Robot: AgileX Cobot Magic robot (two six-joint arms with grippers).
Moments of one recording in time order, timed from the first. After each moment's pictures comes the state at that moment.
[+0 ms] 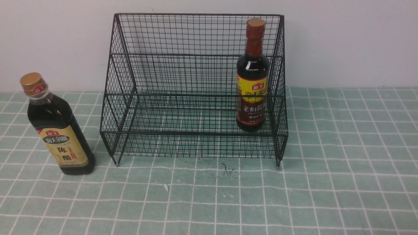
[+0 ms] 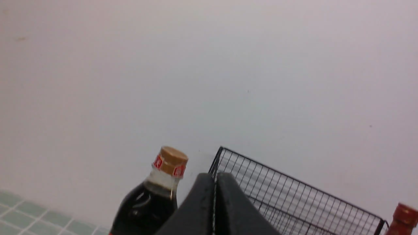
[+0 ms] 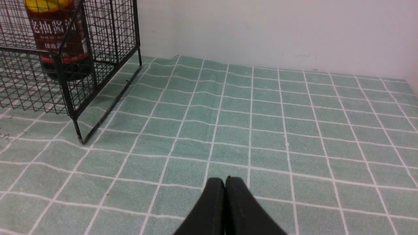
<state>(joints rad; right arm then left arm) 0.05 -0.01 0.02 0.00 0.39 -0.02 -0.07 -0.01 0.03 -0.40 -0.33 -0.07</state>
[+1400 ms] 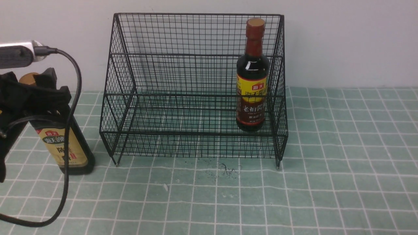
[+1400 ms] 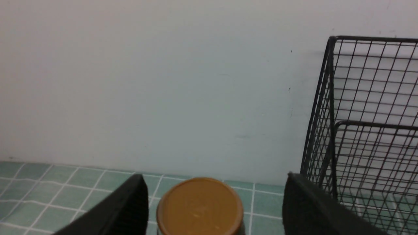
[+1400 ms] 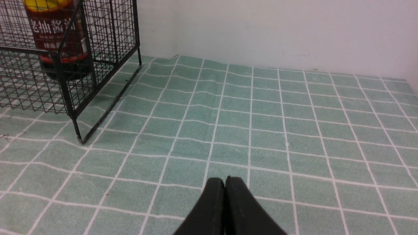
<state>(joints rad) 0.05 -0.01 0.02 0.00 0.39 -0.02 -0.07 1.30 -0.60 -0.51 -0.51 0.36</state>
